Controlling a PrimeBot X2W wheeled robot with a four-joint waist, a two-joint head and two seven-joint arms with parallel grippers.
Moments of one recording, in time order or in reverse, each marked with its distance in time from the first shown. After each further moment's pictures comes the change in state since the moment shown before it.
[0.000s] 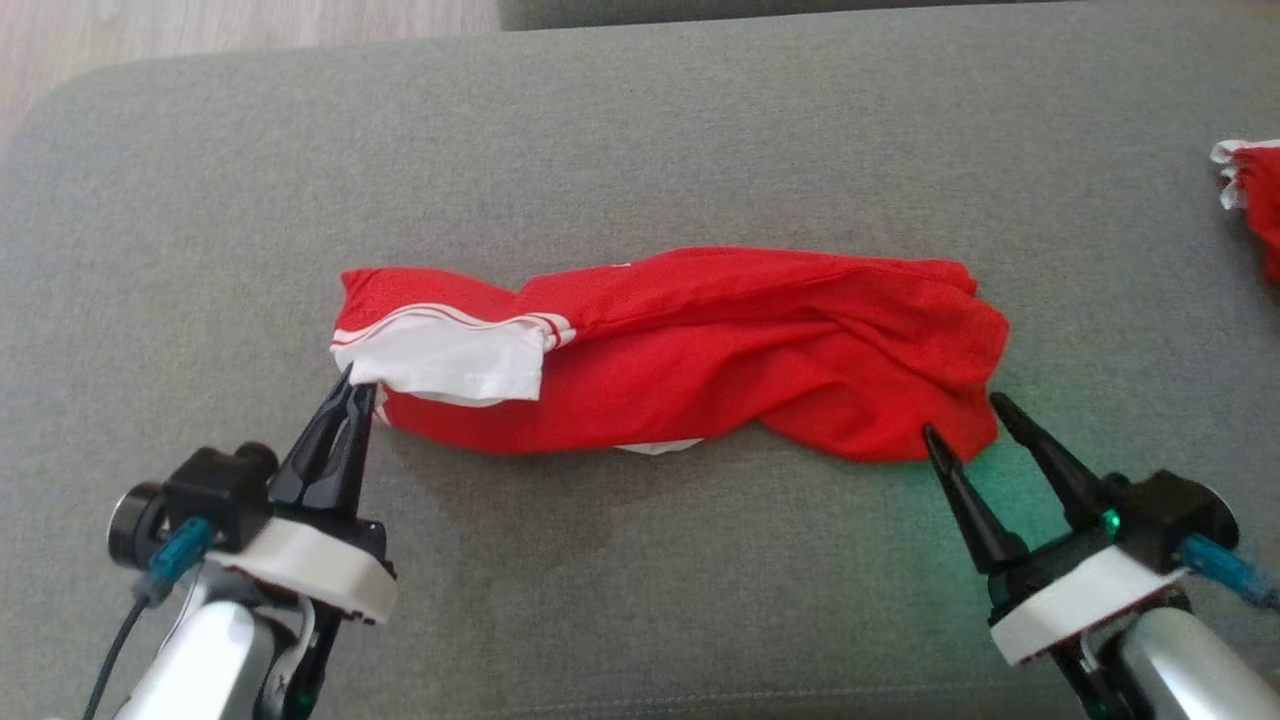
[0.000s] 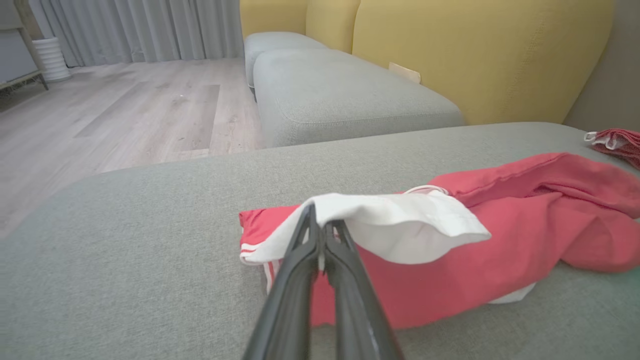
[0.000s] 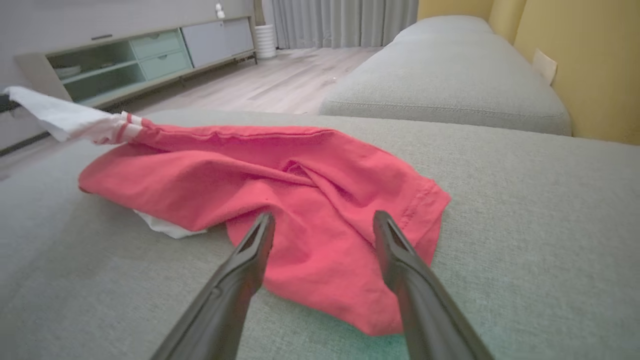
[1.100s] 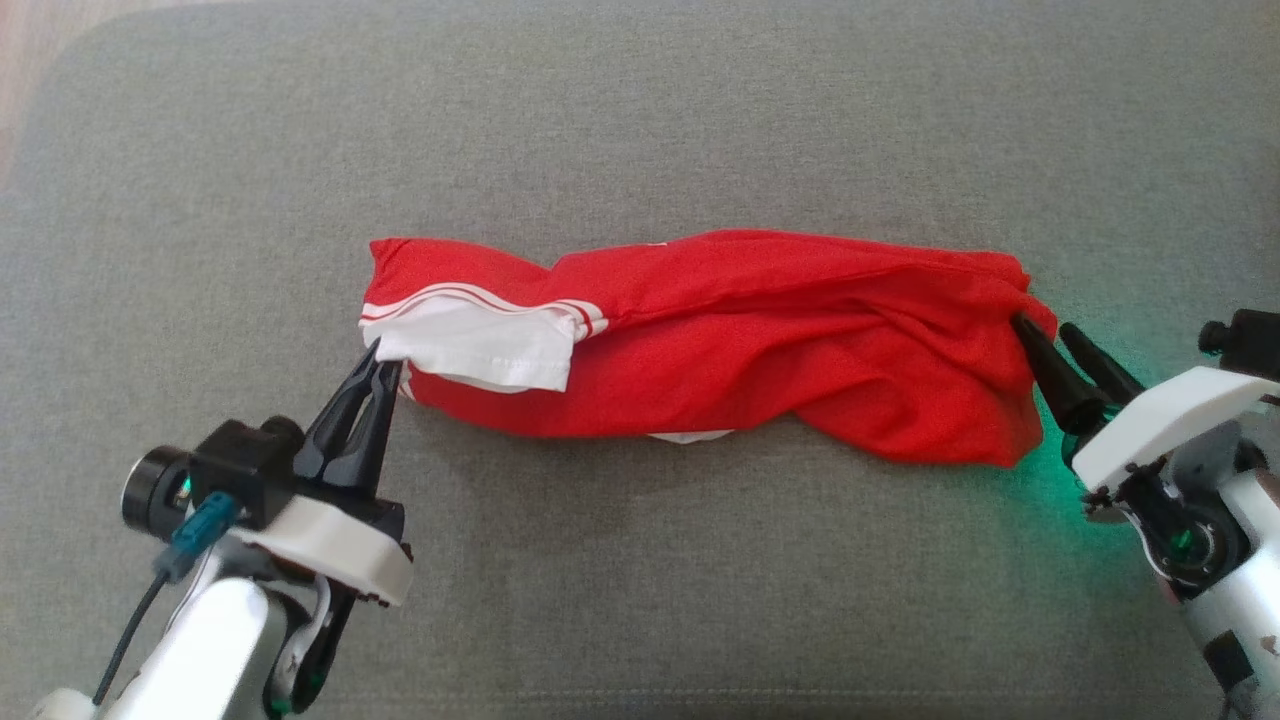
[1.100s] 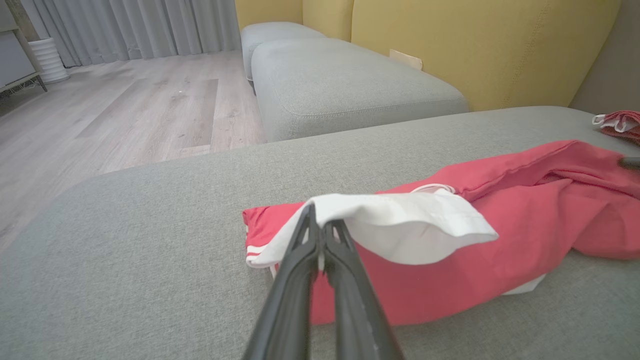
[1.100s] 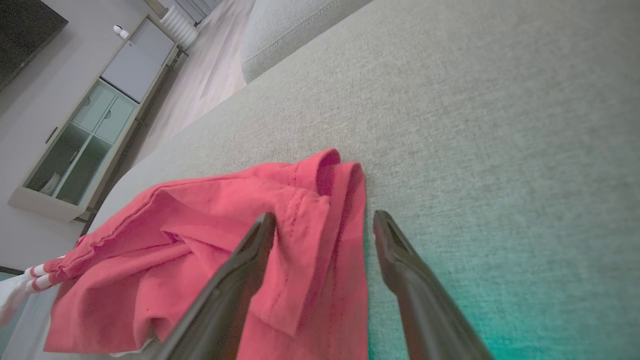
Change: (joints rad) left arm -0.044 0.018 -0.045 -0.040 0.019 0.007 0.037; right arm -0.279 -0.063 0.020 0.257 0.708 0.000 0.354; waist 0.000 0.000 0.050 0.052
